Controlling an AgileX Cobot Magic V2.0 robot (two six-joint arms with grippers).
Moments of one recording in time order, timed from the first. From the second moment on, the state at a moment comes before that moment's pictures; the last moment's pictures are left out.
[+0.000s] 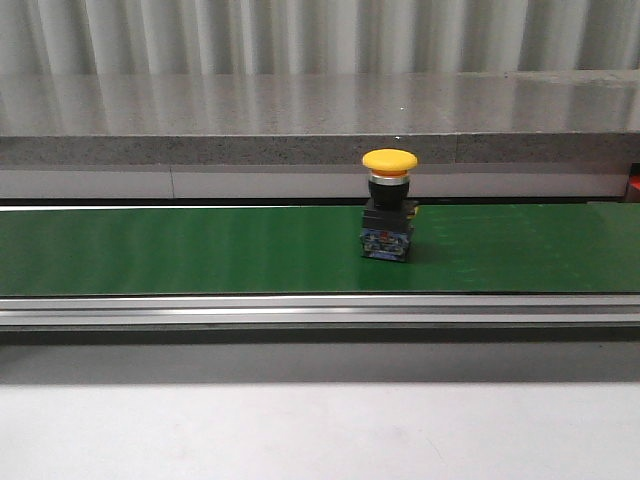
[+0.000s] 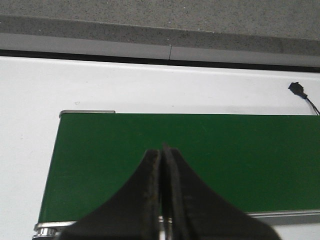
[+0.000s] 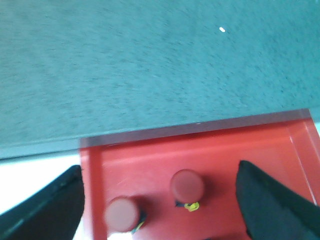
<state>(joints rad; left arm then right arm) 0.06 0.77 -0.75 -0.40 0.63 0.29 -0.53 1.91 -1.93 0.34 0.86 -0.39</state>
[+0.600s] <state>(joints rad) 0.06 0.77 -0.75 -0.40 0.63 0.29 -0.17 1.44 -1.33 0.35 1.03 -0.46</state>
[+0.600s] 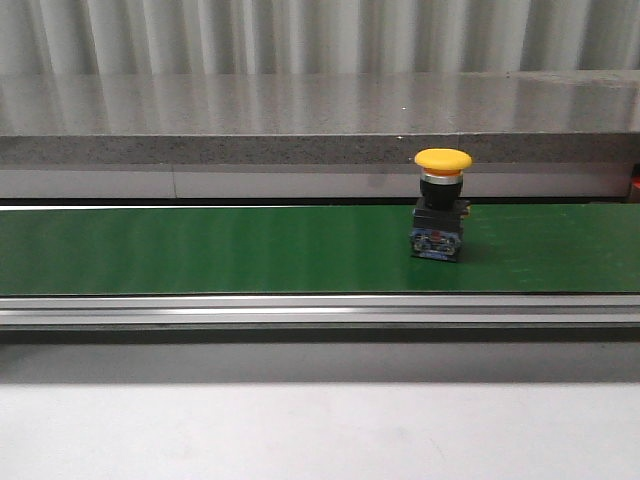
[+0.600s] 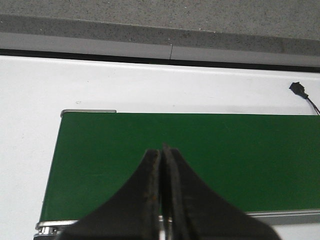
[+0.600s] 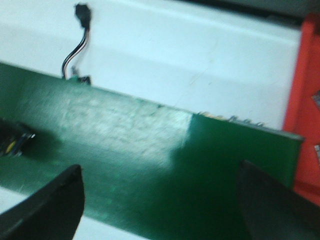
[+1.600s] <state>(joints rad) 0.06 0.77 -0.75 -0.40 0.63 0.29 0.19 1.57 -1.09 0.35 0.66 -0.51</state>
